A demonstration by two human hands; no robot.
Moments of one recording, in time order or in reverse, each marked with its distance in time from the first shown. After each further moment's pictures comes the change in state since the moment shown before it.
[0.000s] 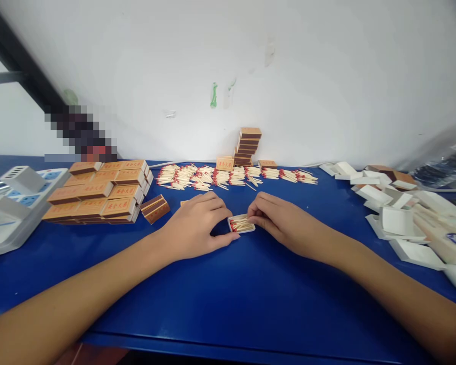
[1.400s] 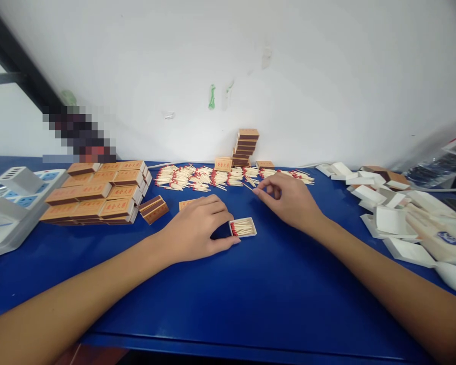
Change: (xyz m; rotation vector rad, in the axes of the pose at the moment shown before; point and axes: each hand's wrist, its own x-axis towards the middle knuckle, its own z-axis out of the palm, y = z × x) left_hand 0.001 0.003 0.001 -0.031 0.037 0.090; right_hand 0.025 0.046 0.001 -0.138 0.439 0.174
